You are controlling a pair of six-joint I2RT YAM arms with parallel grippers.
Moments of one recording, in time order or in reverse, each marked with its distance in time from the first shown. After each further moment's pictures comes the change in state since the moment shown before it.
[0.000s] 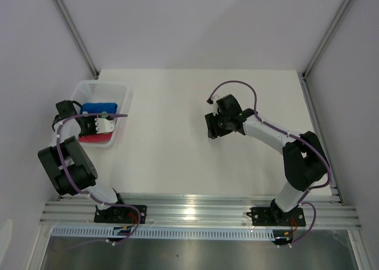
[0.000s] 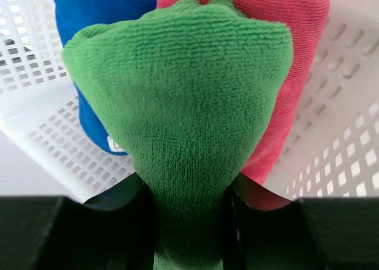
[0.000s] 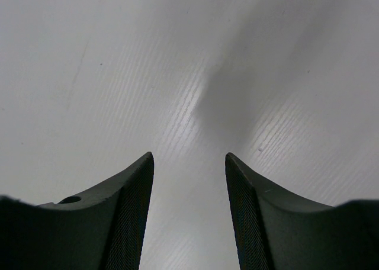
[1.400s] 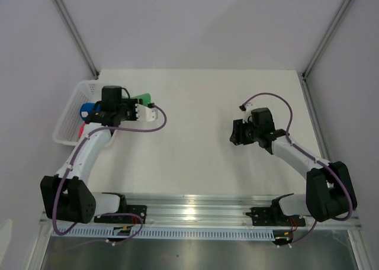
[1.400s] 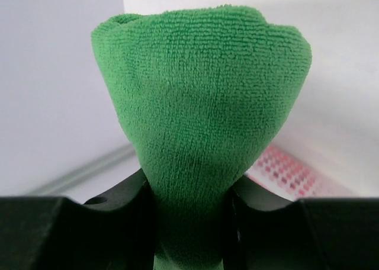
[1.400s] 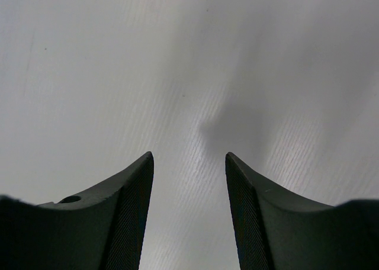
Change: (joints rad) left arm -0.676 -0.283 0.053 -0.001 -0.178 -0.428; right arm -0.250 -0.364 -0.443 0.226 -0.095 0.002
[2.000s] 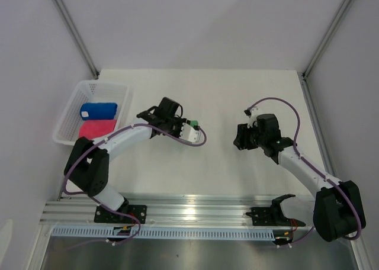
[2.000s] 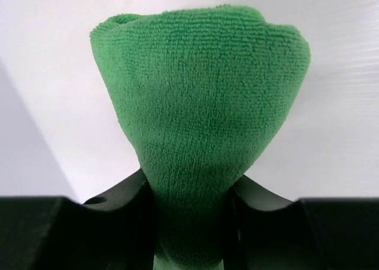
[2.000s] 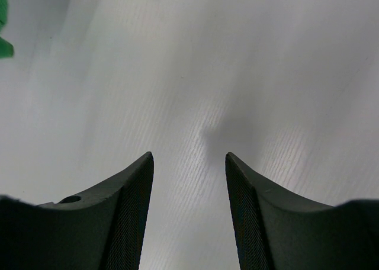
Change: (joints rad) left arm -0.434 0.281 -0.006 0.045 -0.008 -0.156; right arm -0.001 -0.147 -0.064 -0.034 0.023 -0.005
